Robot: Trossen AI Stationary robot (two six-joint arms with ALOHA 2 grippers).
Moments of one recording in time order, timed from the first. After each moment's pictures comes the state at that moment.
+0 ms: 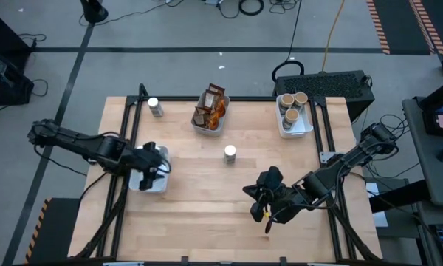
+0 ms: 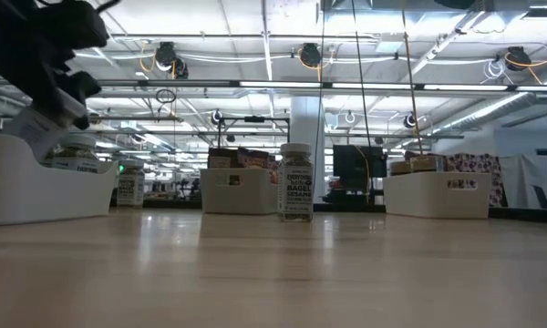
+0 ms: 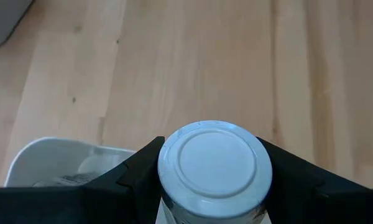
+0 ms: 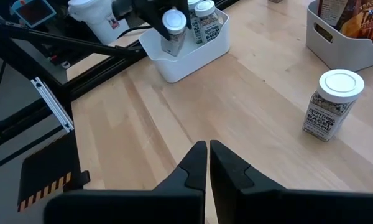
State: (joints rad) left arm -0.24 0.75 0.60 -0.79 -0.08 -0.31; right arm 0.59 1.50 1.25 -0.50 0.70 0.99
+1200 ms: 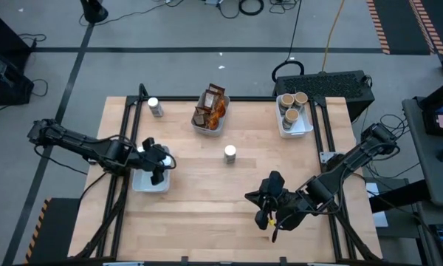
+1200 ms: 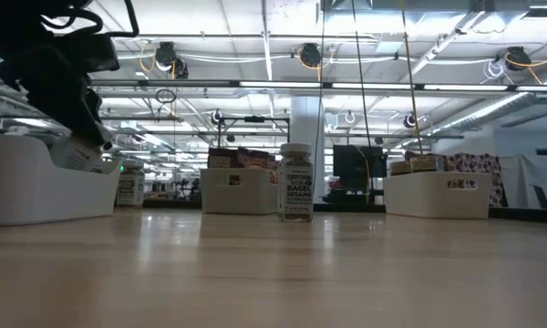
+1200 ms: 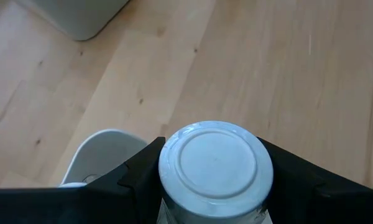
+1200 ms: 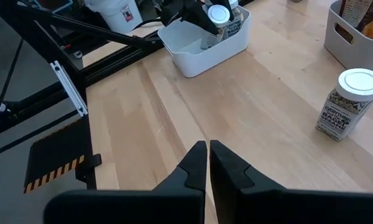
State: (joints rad) left arm -0.23 0.81 0.50 -0.66 -0.35 -0.44; right arm 0.65 1.50 1.25 -0.49 0.70 0.96
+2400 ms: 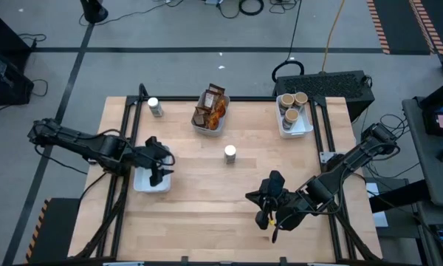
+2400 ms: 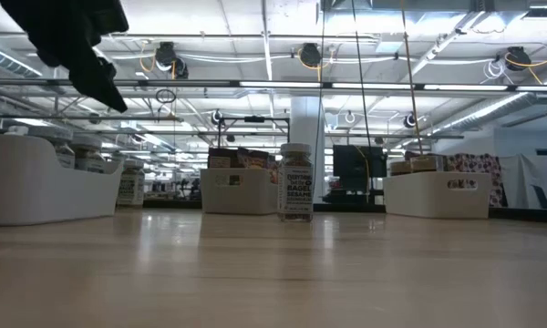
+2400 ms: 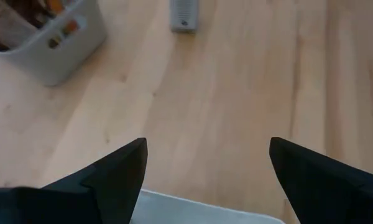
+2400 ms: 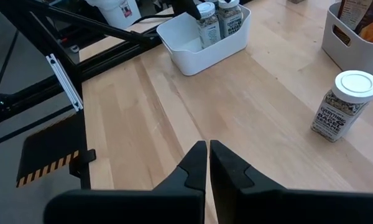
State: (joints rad) left arm -0.24 0.81 0.65 -0.67 -0.25 -0.41; right arm 0.65 1.50 1.25 -0.51 0.70 0.94
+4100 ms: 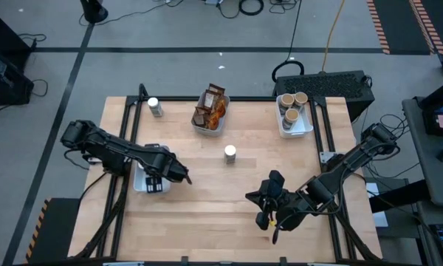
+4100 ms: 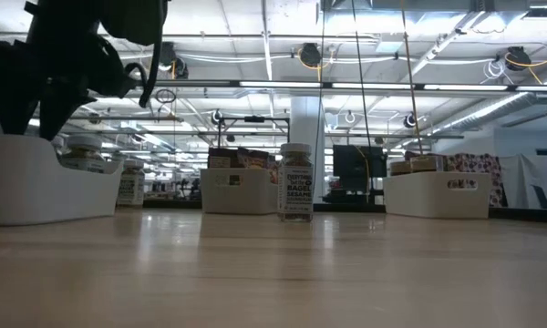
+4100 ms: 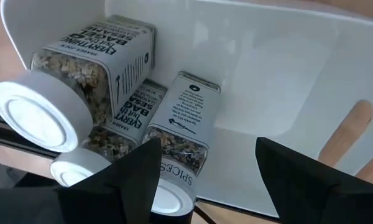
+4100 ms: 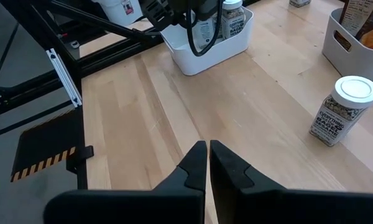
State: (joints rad) left arm -0.23 1.52 1.05 -1.46 -0.05 -0.41; right arm 0.65 1.50 1.25 -0.50 0.70 0.90
